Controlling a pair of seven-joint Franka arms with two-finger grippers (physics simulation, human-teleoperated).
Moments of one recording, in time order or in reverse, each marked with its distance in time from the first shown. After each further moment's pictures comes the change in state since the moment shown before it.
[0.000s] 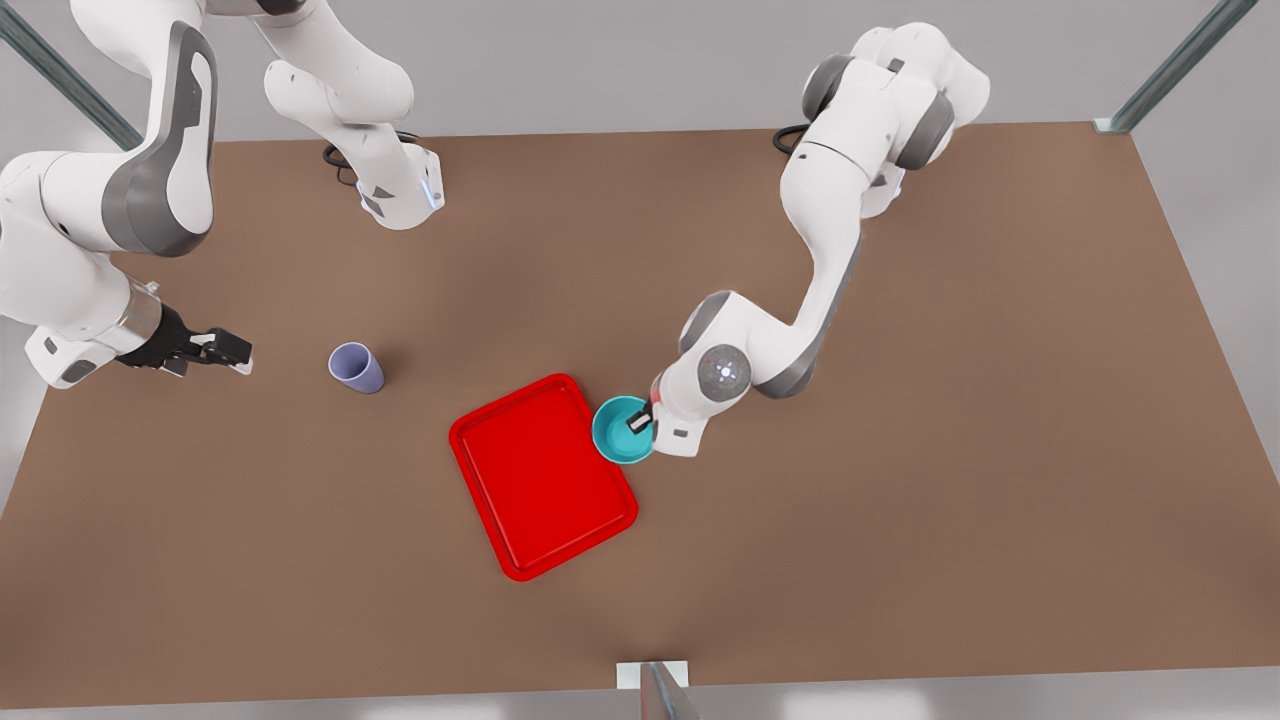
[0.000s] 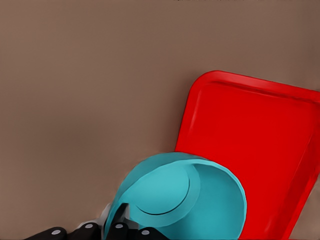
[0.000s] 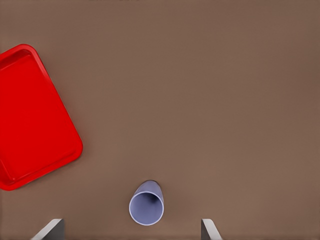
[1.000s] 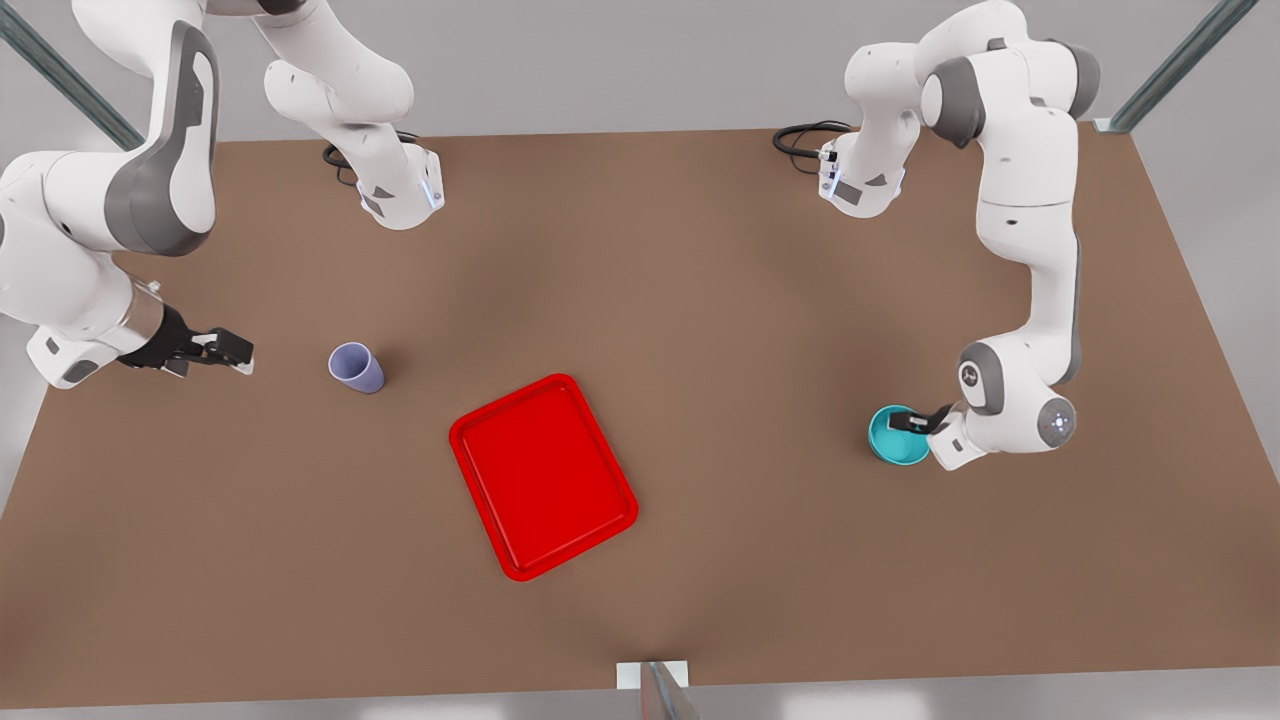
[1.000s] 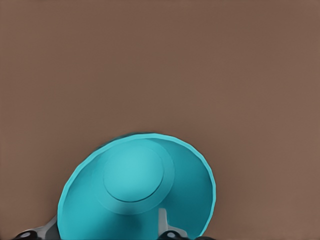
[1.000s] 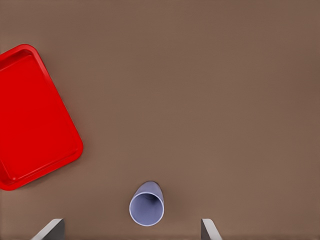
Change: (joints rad) left arm 0.540 -0.257 0.159 -0.743 0.004 0.129 1.609; right arm 0.001 0.000 0.003 0.002 -0.003 0.002 0.000
